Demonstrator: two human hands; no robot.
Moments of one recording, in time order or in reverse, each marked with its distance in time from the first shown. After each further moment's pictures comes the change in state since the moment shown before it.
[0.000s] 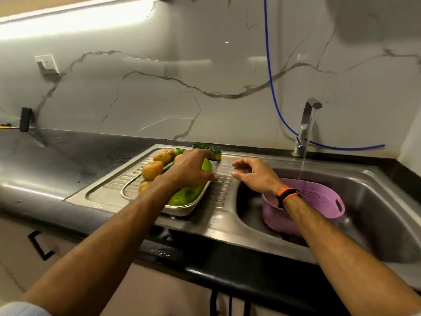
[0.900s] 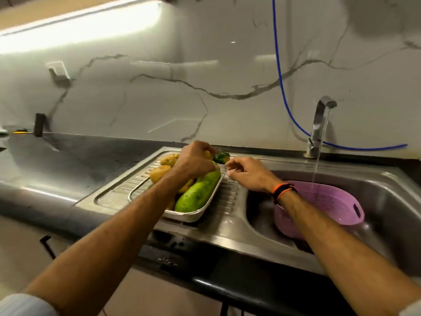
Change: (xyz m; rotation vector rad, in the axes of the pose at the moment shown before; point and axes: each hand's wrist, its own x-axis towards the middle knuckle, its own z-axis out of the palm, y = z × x) left_hand 0.020 -0.002 -0.010 -0.323 0.127 -0.277; right_hand 0.033 -0.014 0.018 -0.177 -0.090 -0.109
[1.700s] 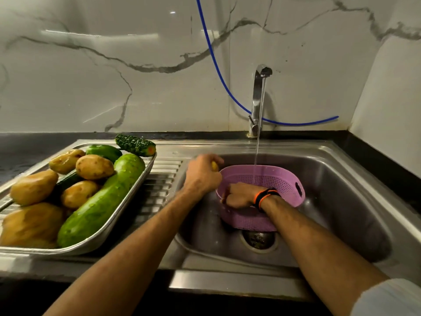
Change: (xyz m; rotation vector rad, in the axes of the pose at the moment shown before) left_hand 0.043 0.056 0.204 -0.062 -0.163 0.080; right_hand -0.026 0.172 -0.007 -0.386 -0.442 0.423
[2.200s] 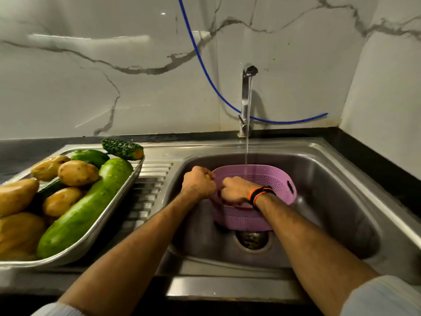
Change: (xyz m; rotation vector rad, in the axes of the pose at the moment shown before) left_hand 0.015 -0.012 0.035 -0.056 -0.105 -0.201; right_hand 0.011 0.017 -0.001 0.125 0.127 0.108
